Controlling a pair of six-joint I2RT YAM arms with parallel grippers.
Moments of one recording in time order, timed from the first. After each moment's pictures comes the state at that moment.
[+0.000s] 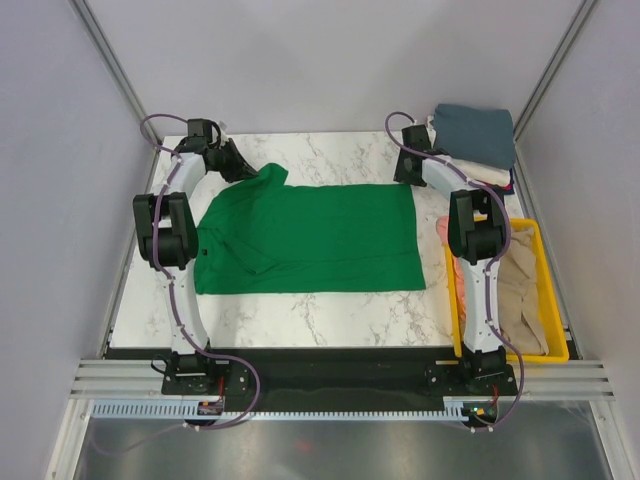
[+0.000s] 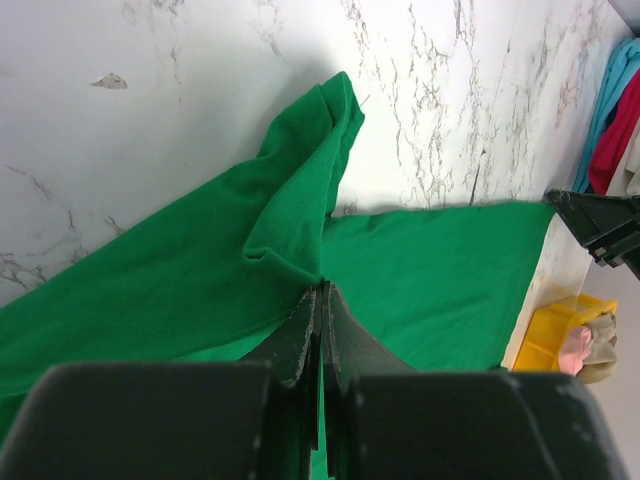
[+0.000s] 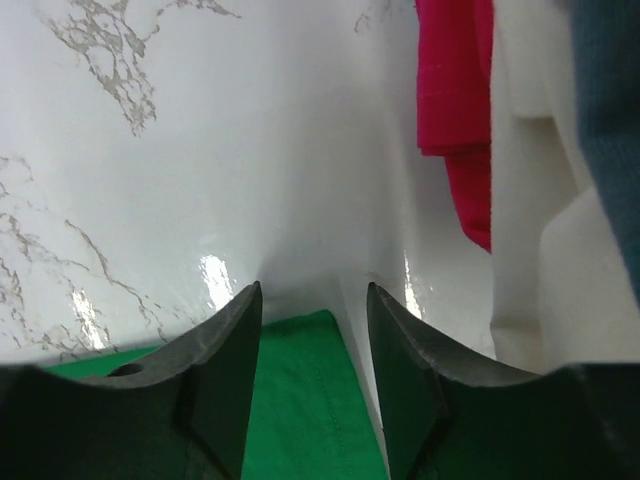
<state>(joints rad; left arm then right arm) 0.04 2.25 1.87 -0.51 0.52 -0.51 0.18 2.37 1.93 -0.46 0.24 0.37</state>
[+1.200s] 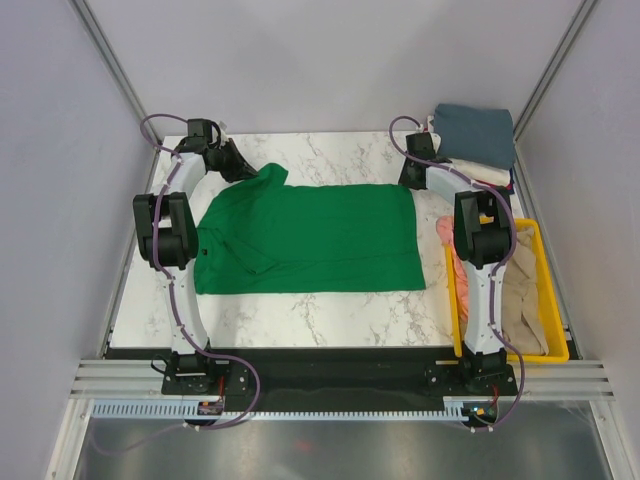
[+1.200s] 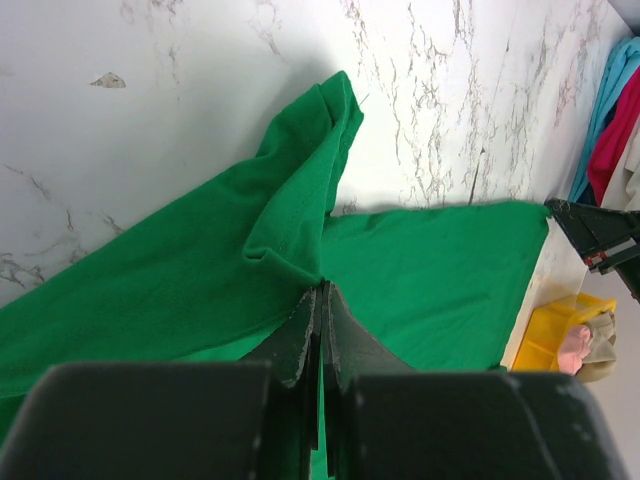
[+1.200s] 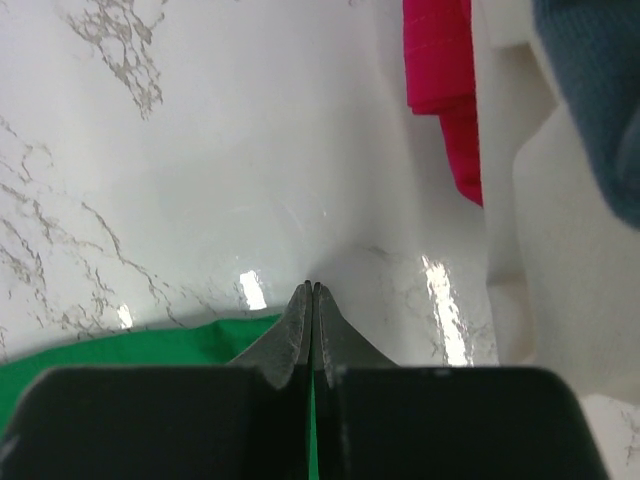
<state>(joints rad) 0.04 2.25 1.87 -0.51 0.53 -0.51 0.18 2.30 1.75 -0.28 0.21 0.43</state>
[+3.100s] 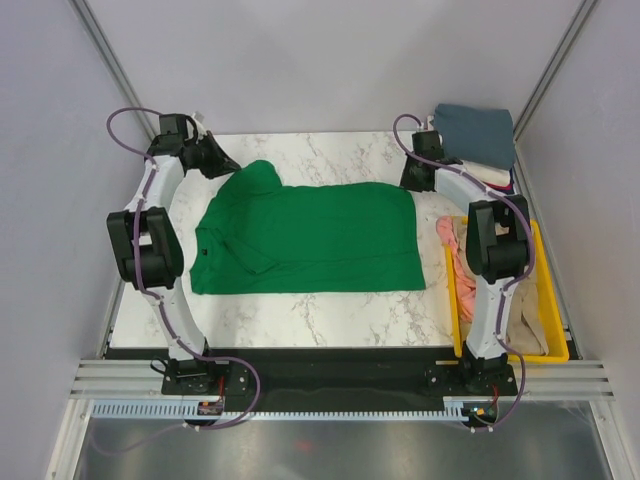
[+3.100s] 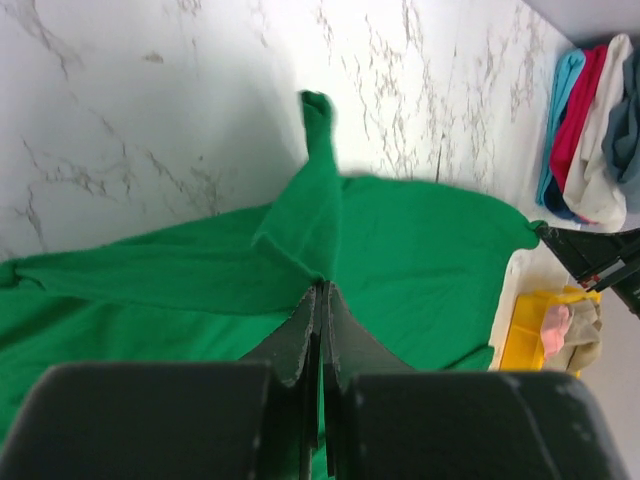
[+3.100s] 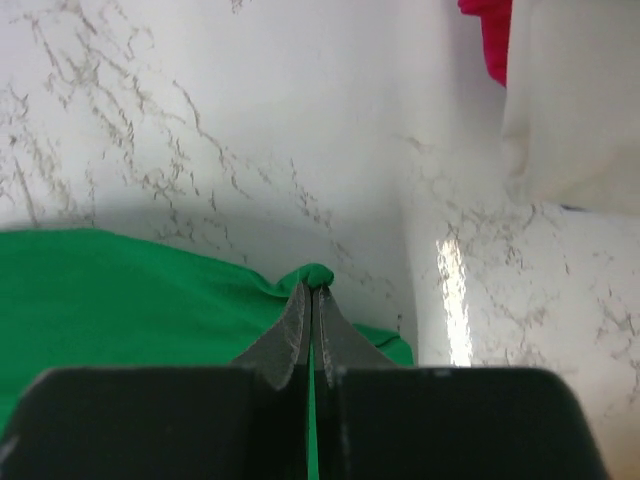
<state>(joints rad) 0.11 2.02 1.74 -0.51 0.53 -0.47 0.18 2.11 1.62 -0.35 0.08 0.39</state>
